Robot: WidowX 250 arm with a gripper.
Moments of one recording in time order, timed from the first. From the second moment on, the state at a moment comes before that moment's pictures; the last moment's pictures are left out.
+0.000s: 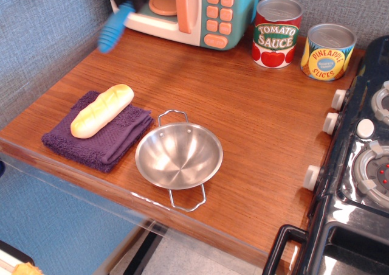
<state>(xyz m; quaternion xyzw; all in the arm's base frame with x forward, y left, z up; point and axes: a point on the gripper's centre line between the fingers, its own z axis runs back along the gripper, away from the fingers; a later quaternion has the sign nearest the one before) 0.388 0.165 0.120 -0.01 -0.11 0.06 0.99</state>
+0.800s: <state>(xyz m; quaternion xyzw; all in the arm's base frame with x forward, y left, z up) 0.374 0.197 0.029 0.04 -0.01 -0.01 1.00</state>
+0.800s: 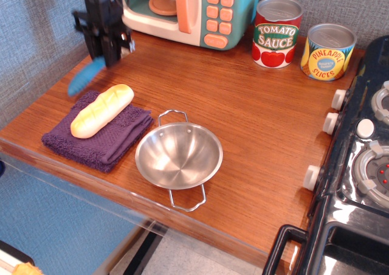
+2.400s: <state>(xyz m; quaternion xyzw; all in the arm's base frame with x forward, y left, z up) 0.347 0.163 0.070 0.05 -0.04 0.03 1.00</state>
